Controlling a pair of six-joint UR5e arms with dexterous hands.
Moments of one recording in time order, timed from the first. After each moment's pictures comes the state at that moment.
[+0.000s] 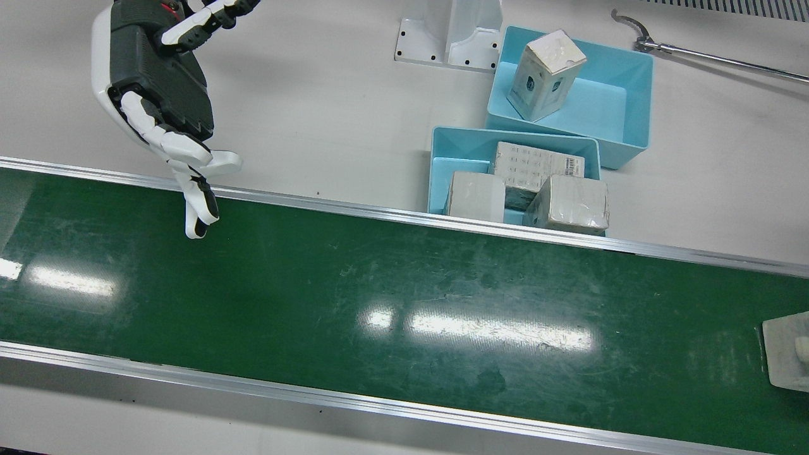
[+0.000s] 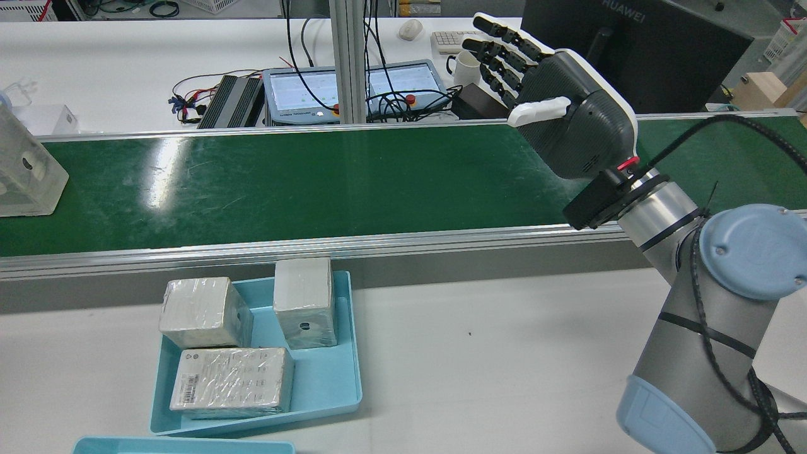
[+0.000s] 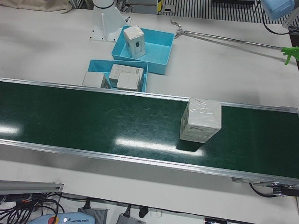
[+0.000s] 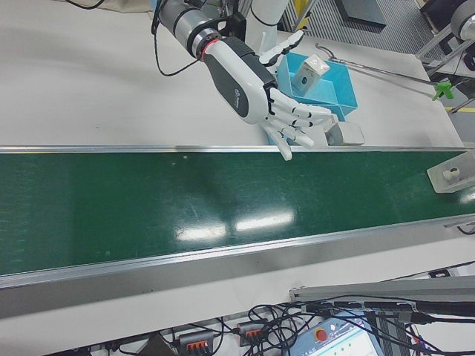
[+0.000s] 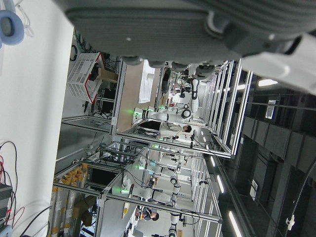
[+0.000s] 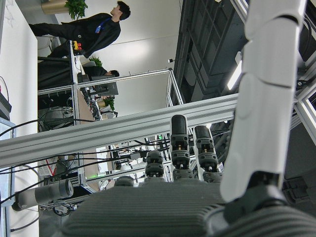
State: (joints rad) left arm -1.80 -1.80 -1.75 0.42 1.92 -0.16; right arm 0.78 -1.14 2.17 -3.67 -1.05 -0.05
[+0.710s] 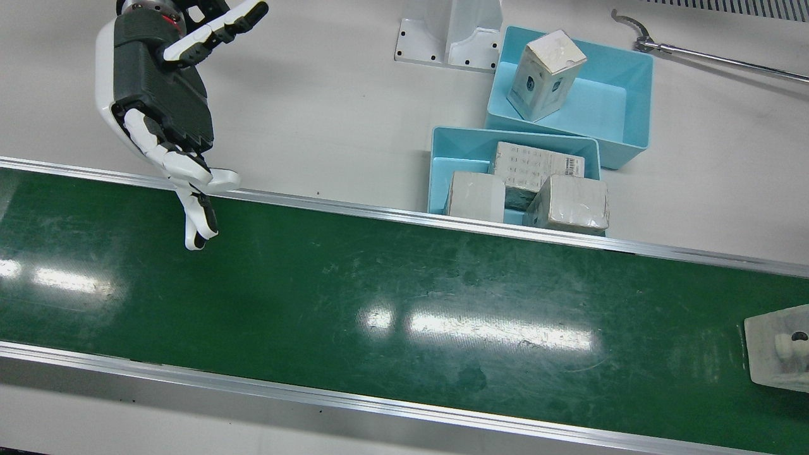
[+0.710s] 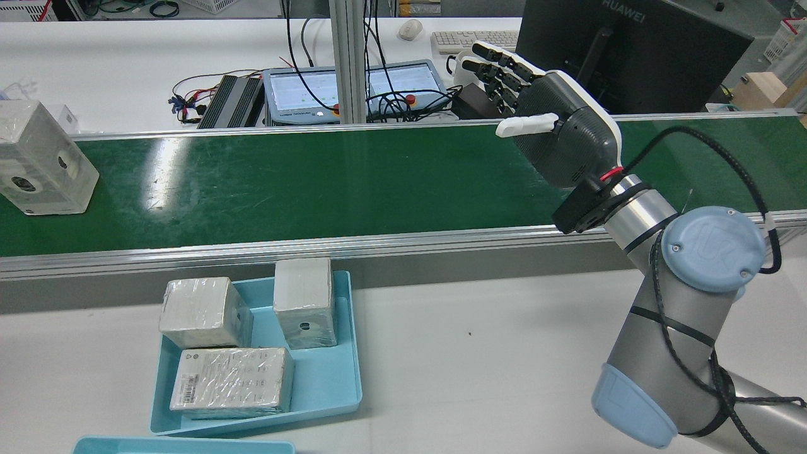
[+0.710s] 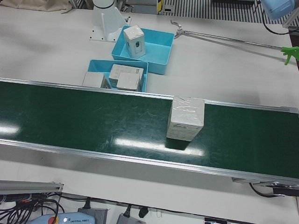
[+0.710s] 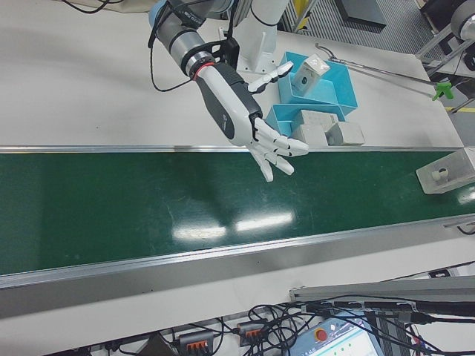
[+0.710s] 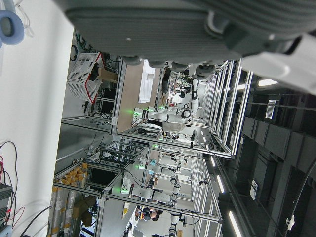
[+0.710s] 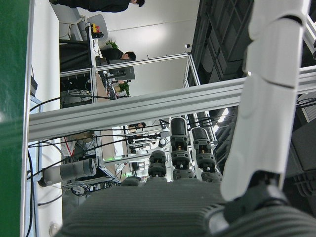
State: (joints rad) left arm -1.80 -1.80 -1.75 0.42 1.92 -0.16; right arm 0.77 -1.13 2.07 -3.65 -1.04 -0.04
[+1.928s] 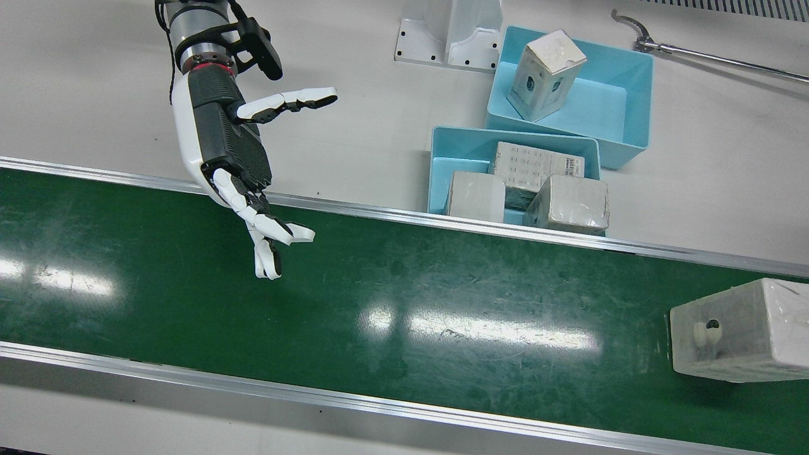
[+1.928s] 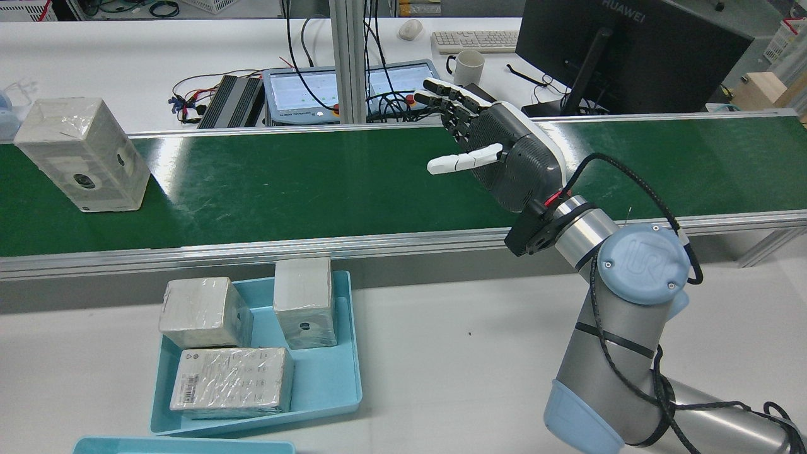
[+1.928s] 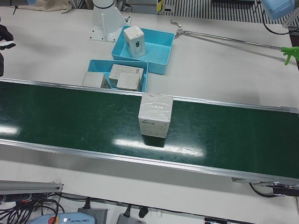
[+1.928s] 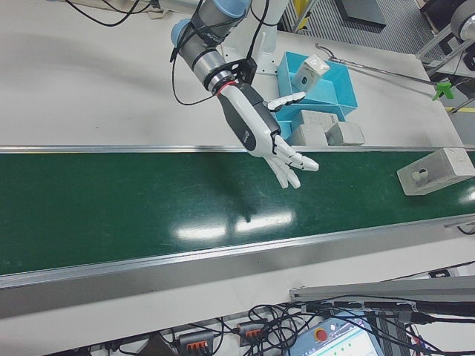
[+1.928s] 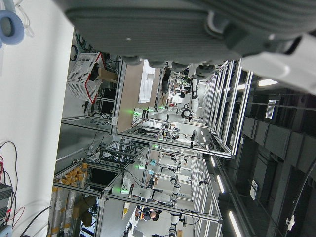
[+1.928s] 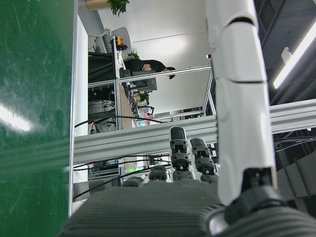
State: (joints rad) left arm -1.80 -1.80 -1.75 0.42 1.92 -0.16; right arm 0.69 -1.04 1.96 -3.66 -1.04 -0.07
